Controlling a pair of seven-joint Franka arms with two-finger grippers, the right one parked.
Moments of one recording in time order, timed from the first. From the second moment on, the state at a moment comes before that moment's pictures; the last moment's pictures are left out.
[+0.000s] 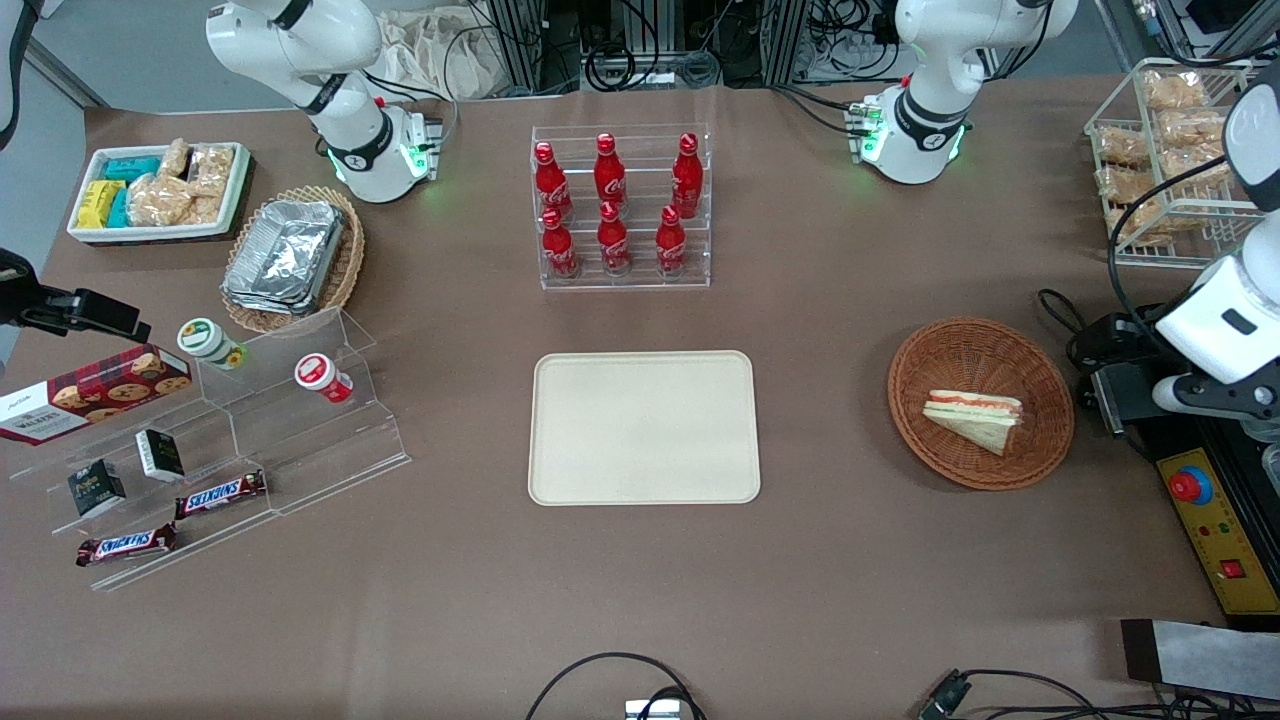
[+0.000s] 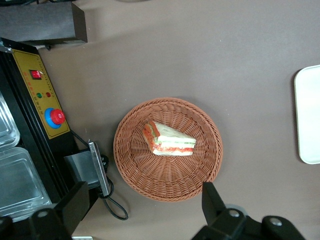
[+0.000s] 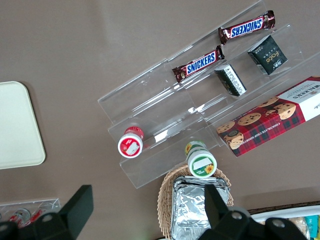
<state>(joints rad) 0.00 0.21 -0.06 -1.43 0.11 1.62 0.11</state>
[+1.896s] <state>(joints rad) 0.03 0.30 -0.04 -1.91 0.04 2.17 -0.71</state>
